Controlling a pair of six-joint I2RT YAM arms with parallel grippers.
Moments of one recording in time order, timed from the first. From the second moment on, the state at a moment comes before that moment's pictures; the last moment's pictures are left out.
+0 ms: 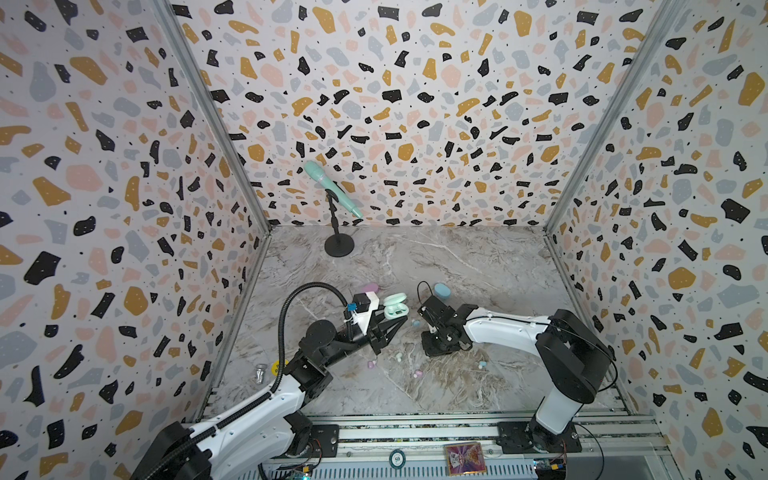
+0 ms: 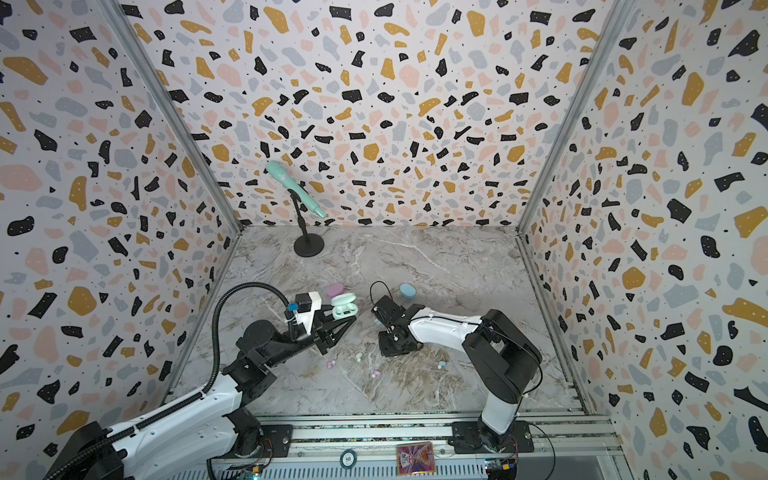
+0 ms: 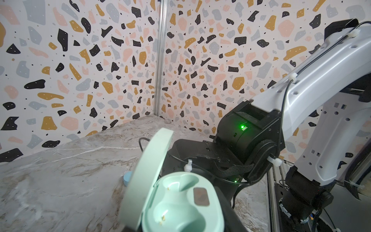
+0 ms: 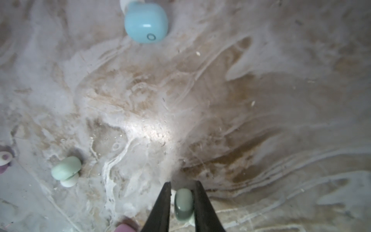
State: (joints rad) left arm -0.65 0.91 0.34 0.66 0.41 -0.19; right arm 0.86 1.72 1.01 -0.58 -0.08 0.62
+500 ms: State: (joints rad) left arm -0.65 0.90 0.33 0.66 0.40 -0.19; right arm 0.88 1.75 1.04 -0.62 -0.05 0.62
